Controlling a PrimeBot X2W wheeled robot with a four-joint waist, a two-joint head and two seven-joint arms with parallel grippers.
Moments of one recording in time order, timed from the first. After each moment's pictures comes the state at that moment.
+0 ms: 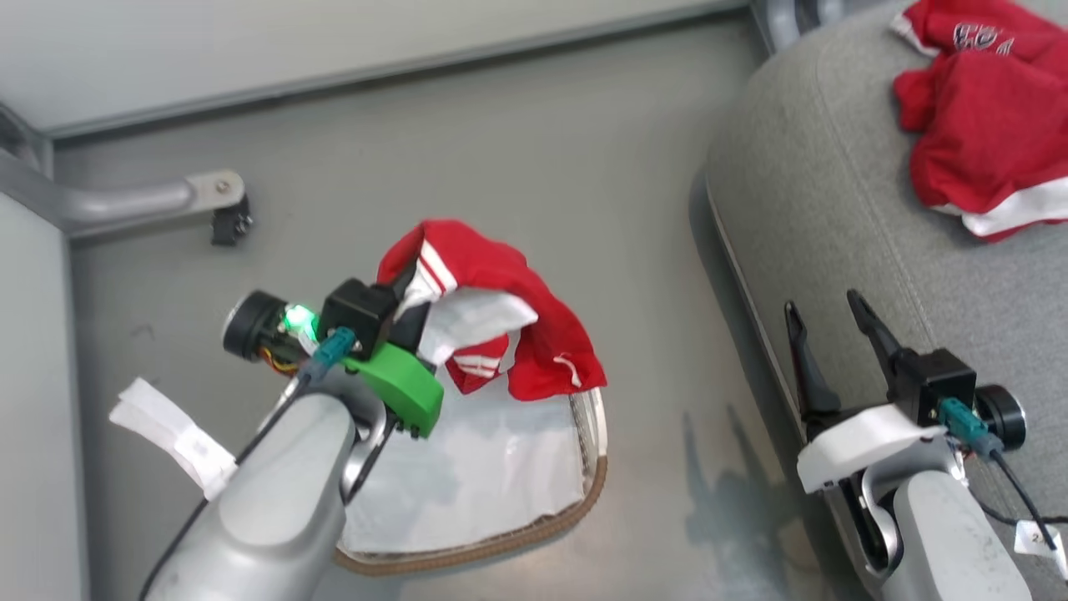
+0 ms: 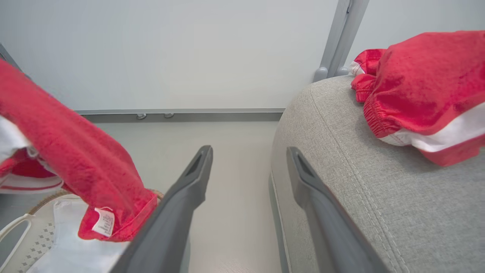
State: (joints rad) left arm -0.59 0.17 -0.57 0.60 -0.28 -0.13 -0.26; right arm -0.26 -0.05 -0.01 0.32 0.06 0.13 -0.26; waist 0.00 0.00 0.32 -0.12
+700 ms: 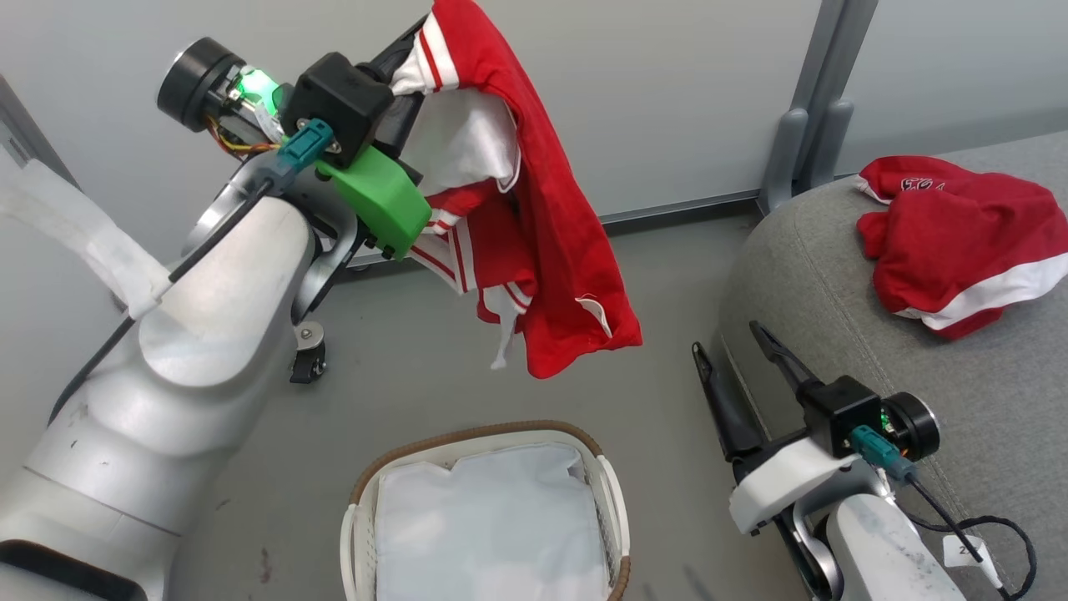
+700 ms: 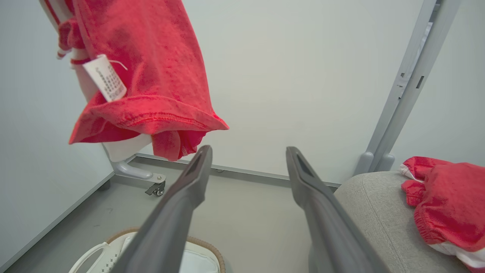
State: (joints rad) left arm -0.98 0.30 -0.75 0.49 -0.36 -0.13 -0.16; right arm -0.24 -0.05 0.18 0.32 0.07 0.13 -0.26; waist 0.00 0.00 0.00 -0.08
